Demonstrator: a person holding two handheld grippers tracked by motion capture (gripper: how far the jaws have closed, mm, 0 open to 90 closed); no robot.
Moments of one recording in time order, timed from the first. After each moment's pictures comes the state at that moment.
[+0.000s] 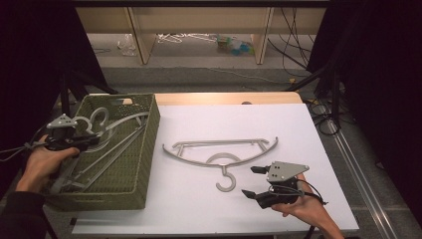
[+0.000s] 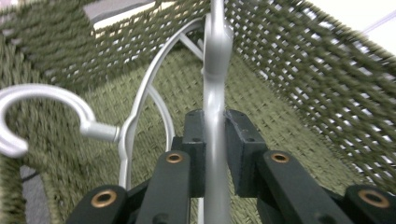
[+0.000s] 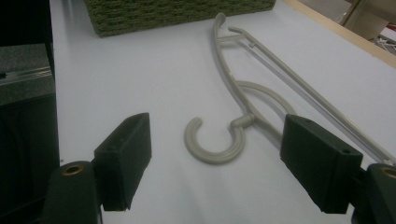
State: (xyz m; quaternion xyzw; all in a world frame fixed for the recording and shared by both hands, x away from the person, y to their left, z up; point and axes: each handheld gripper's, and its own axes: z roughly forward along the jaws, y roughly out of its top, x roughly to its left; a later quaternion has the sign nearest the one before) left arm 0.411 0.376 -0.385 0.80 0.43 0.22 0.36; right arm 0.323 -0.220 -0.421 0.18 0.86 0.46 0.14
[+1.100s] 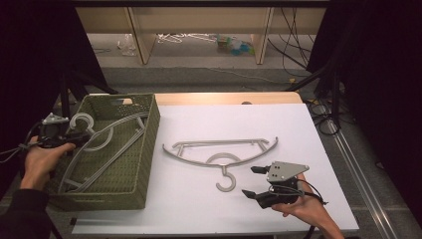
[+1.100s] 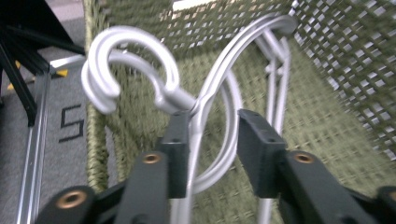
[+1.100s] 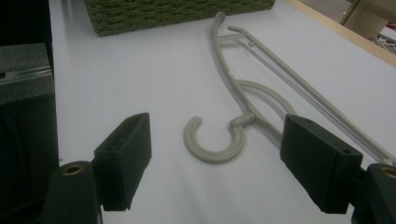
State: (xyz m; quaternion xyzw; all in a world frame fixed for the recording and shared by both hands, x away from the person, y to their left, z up) left arm 0.407 0.388 -0.381 0.73 0.54 0.26 0.32; right arm 0.323 -0.221 -0.422 0.18 0.86 0.46 0.14
